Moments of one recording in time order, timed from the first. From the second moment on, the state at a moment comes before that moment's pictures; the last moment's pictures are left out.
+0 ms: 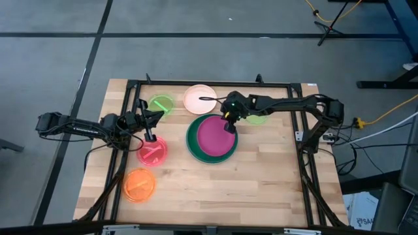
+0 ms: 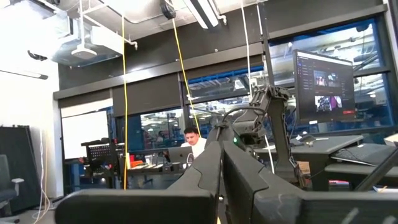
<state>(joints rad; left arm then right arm) 0.03 0.58 0.02 1.03 -0.27 0.24 -0.30 1.69 1.07 -0.28 -0.10 -0.05</state>
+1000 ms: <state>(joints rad) 0.03 0.58 0.02 1.03 -0.27 0.24 -0.44 1.71 1.07 -0.10 0.12 0.07</state>
